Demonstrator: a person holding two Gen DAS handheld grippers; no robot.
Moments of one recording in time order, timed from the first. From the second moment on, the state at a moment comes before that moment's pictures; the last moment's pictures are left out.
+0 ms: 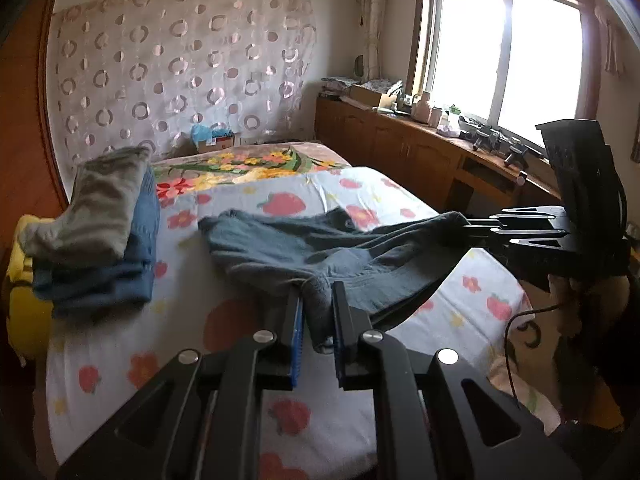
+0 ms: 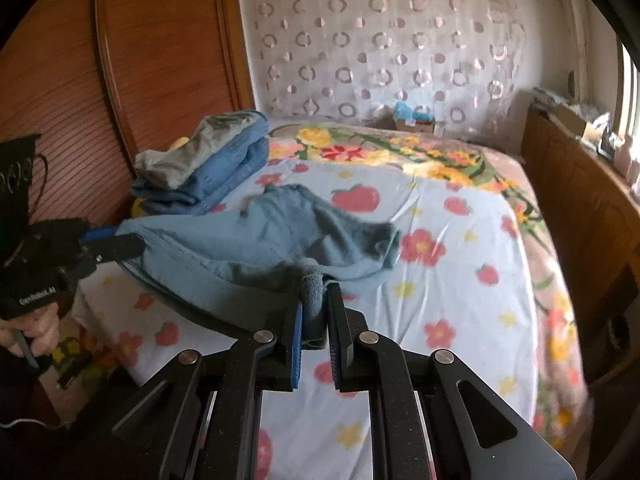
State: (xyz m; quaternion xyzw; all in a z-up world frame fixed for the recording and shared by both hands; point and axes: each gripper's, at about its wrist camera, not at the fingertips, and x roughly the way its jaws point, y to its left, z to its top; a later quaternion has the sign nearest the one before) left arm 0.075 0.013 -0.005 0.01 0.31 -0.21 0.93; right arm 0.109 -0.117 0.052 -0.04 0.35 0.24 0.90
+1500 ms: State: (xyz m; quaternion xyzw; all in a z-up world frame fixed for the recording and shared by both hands) left arm 0.055 0.026 -0.043 0.00 0.33 -0.17 0.93; right arm 0.075 -0.155 0.002 -0.01 0.37 0.23 0.90
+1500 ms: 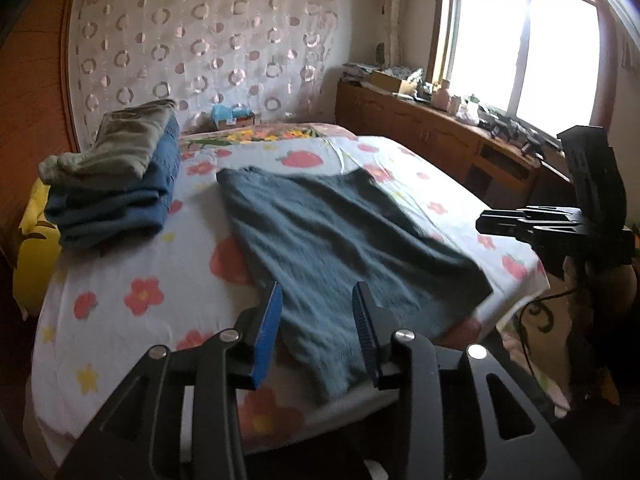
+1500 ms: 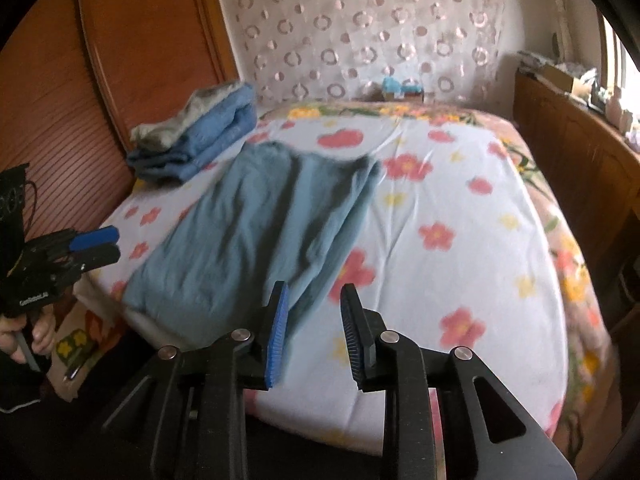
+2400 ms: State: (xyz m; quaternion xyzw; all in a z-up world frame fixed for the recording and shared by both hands) left arm 0.094 0.020 -0.061 -0.02 0.33 -0.16 0.93; right arm 0.259 -0.125 -0.028 -0.03 0.42 0.21 0.88
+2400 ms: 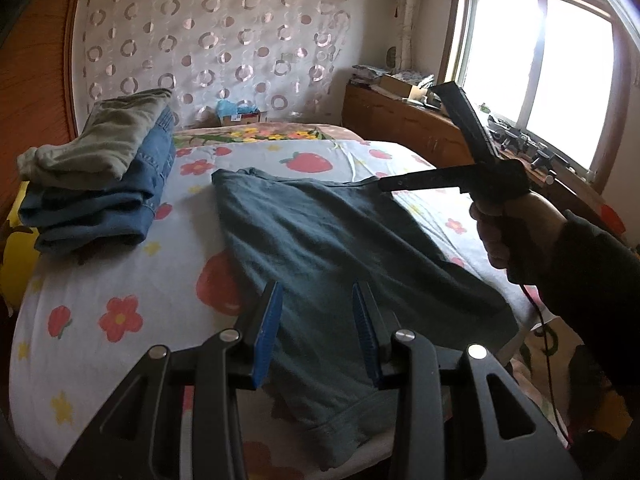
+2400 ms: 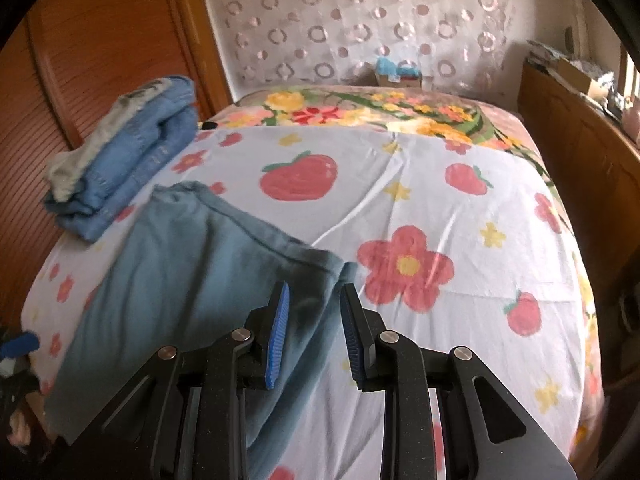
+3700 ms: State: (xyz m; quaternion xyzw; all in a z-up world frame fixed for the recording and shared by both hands) left arm 0.106 0.011 -0.100 0.01 0.39 -0.13 0.91; right arm 0.145 -0.124 0.001 -0.05 0.39 0.21 0.90
